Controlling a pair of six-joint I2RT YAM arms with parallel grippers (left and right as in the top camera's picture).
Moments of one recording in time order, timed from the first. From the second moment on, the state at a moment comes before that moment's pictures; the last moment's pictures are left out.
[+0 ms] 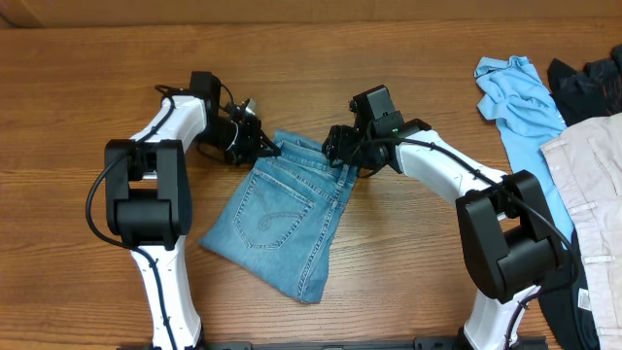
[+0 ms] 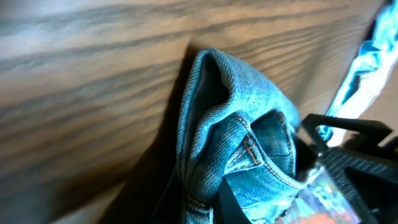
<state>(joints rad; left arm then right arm) -0.02 2.29 1.61 -0.91 0.79 -0.20 0.41 1.97 1.28 -0.38 -0.29 0.59</state>
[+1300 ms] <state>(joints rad) 0.50 2.09 1.97 -1.11 0.23 -0.18 0.37 1.97 1.28 -0.38 -0.29 0.59</state>
